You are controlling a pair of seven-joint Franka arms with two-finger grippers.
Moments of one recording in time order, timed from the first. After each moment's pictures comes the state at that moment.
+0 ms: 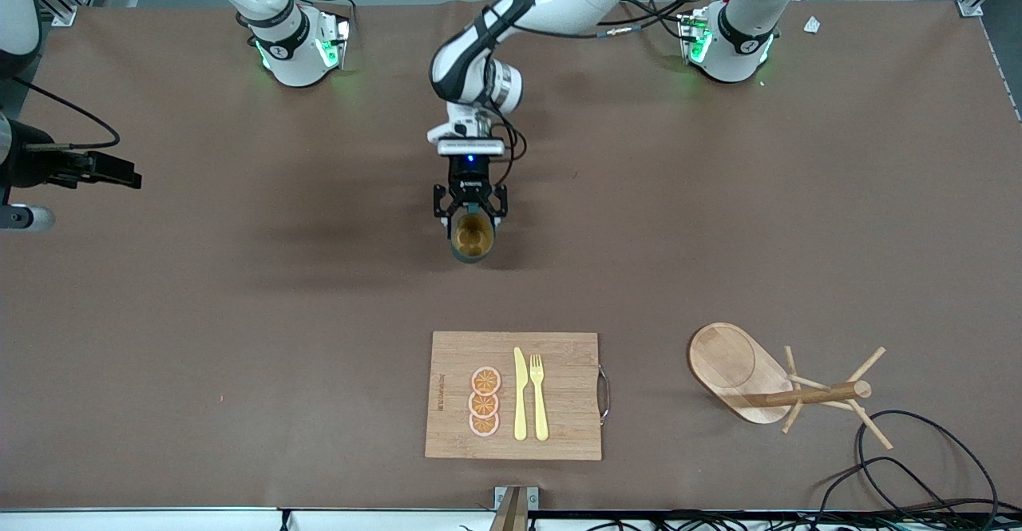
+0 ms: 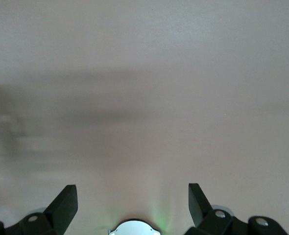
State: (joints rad) left arm -1.05 0.97 -0.12 -1.53 1.98 1.80 -2.63; right arm 0.01 0.11 -0.10 -1.57 0.00 1.46 -0.07
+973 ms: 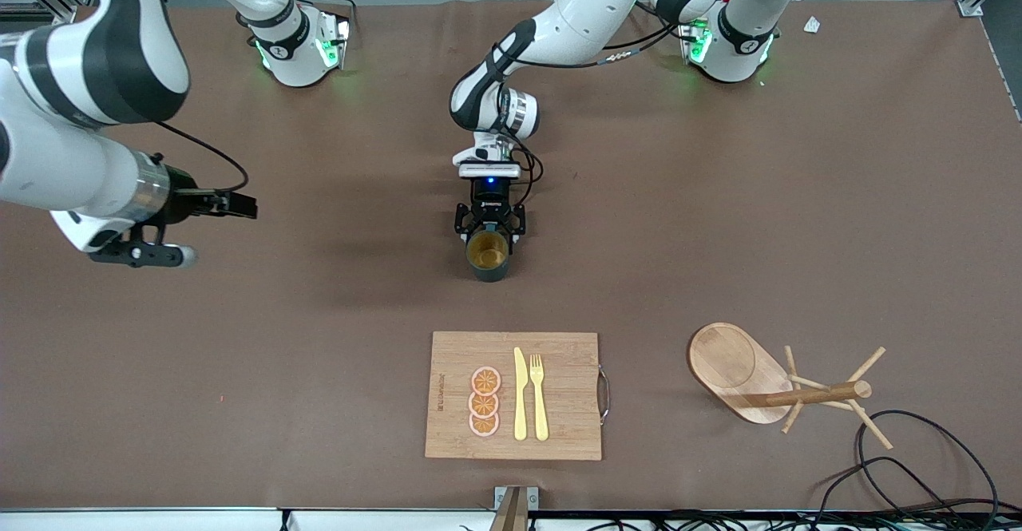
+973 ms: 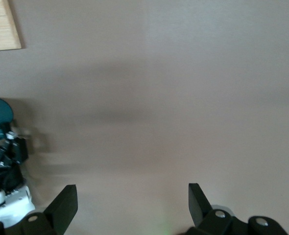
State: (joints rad) left arm -1.05 1.05 -0.15 -1.56 1.98 1.80 -2.66; right arm 0.21 0.19 -0.08 -1.65 0.10 1.60 0.18
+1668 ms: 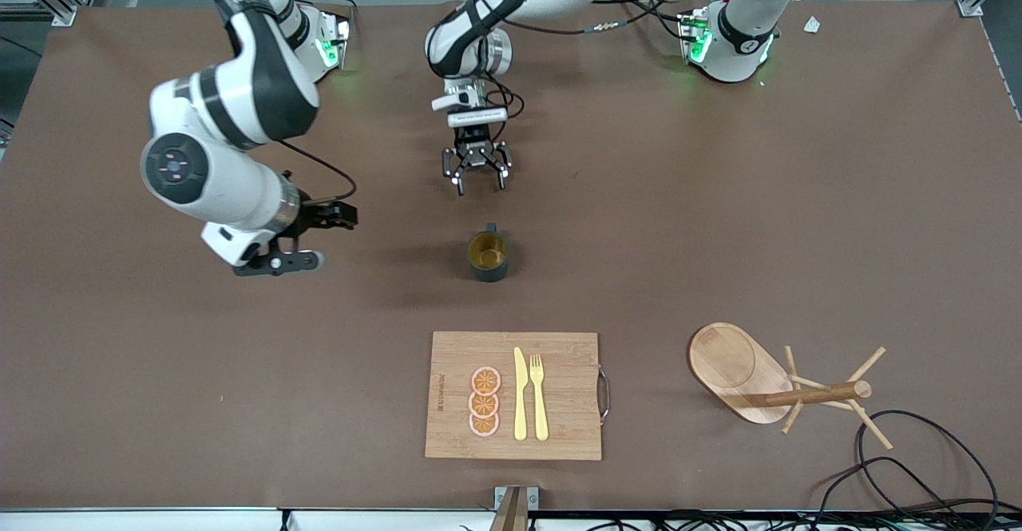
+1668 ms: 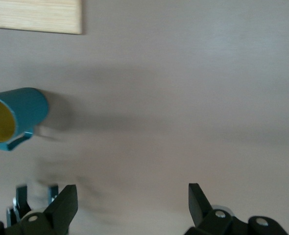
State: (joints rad) left arm -1.08 0.92 -0.38 -1.57 1.49 1.72 -2.68; right arm 0.43 0.27 -0.08 -1.76 0.16 1.88 0.22
